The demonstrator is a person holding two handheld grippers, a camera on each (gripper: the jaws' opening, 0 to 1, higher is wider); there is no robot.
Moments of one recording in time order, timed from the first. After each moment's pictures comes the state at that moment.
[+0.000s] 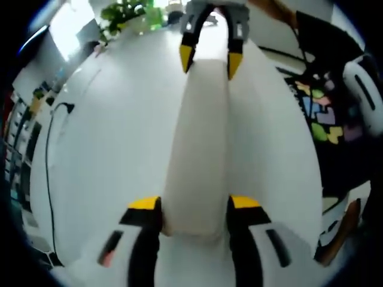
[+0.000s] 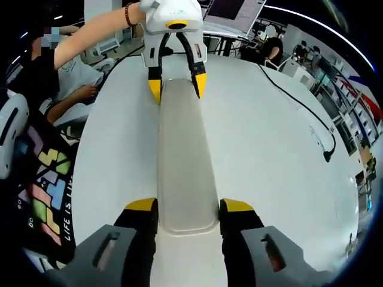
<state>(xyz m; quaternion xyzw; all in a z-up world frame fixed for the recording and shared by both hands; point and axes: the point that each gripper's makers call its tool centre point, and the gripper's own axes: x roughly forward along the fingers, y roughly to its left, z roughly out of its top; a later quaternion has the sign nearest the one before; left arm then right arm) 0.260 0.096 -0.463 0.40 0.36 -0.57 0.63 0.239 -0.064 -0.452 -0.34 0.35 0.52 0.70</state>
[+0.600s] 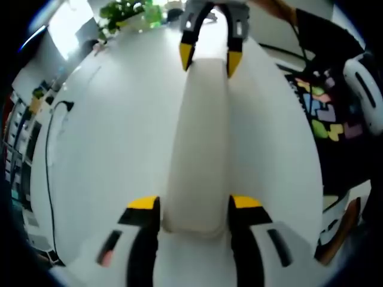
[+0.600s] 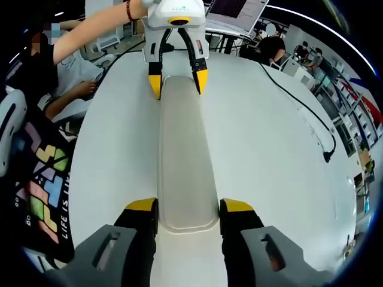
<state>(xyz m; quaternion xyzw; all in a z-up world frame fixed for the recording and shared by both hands) 0.261 0.100 -0.465 0.40 0.36 -0.56 0.62 0.242 -0.068 -0.456 -0.36 0.35 0.52 0.70</state>
